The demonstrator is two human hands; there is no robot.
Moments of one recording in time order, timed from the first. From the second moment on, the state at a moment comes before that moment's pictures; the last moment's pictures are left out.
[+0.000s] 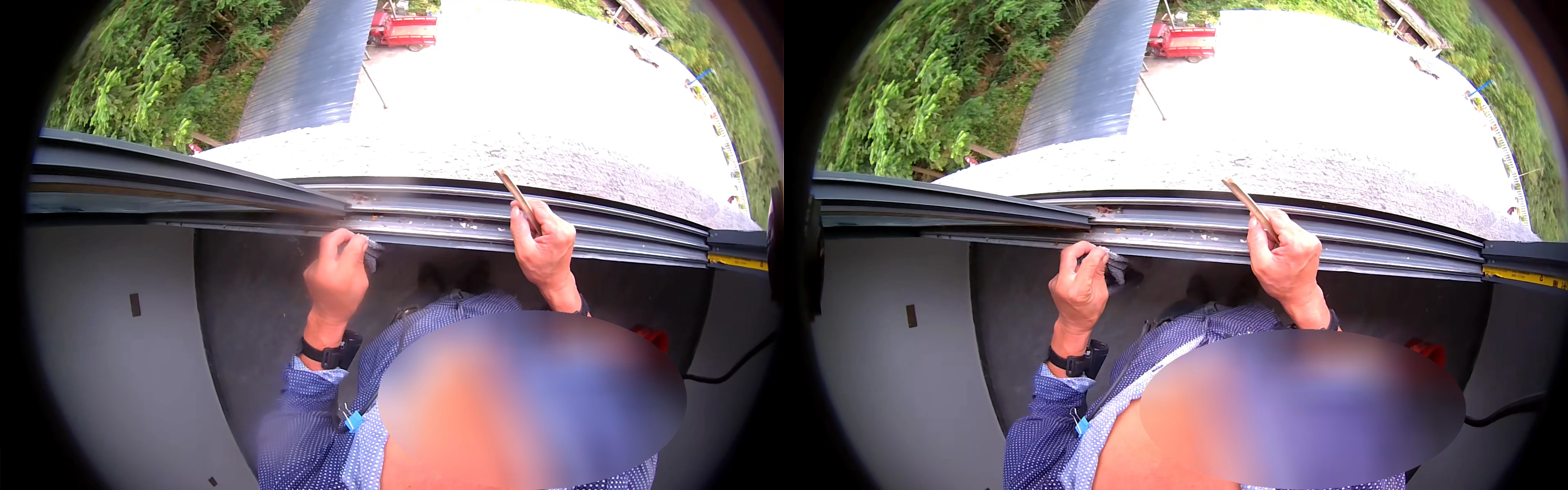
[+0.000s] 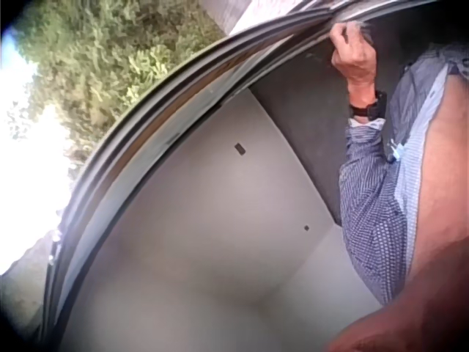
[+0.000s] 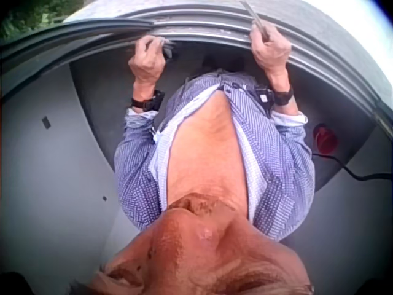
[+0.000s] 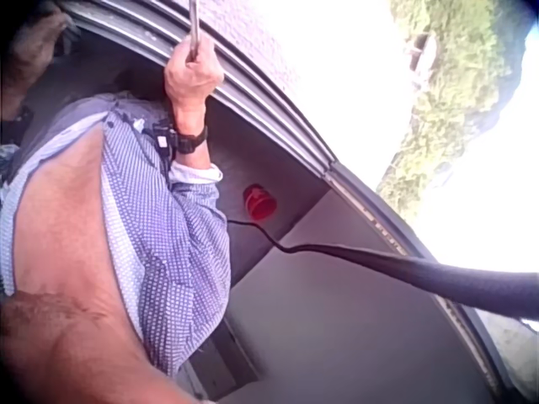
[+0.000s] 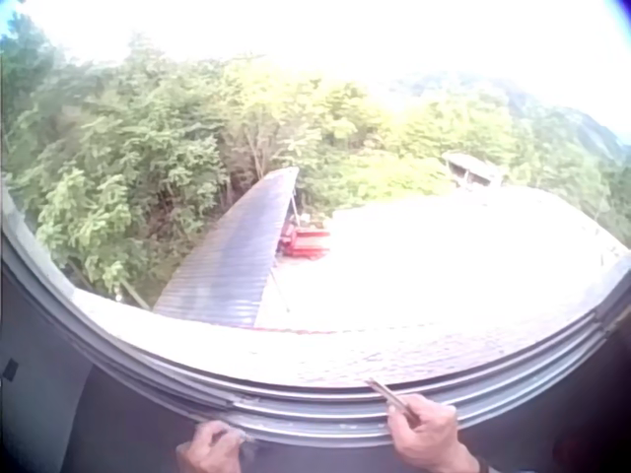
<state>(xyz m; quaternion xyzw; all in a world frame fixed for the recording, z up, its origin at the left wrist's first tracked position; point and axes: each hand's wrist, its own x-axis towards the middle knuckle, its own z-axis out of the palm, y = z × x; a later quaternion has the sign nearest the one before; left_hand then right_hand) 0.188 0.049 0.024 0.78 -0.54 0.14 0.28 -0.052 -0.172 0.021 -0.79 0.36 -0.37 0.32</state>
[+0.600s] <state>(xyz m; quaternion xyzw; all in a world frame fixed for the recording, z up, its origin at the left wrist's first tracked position) 0.172 0.043 0.011 0.78 -0.53 0.16 0.29 -0.055 -0.174 0.018 -0.80 0.35 -0.36 0.32</state>
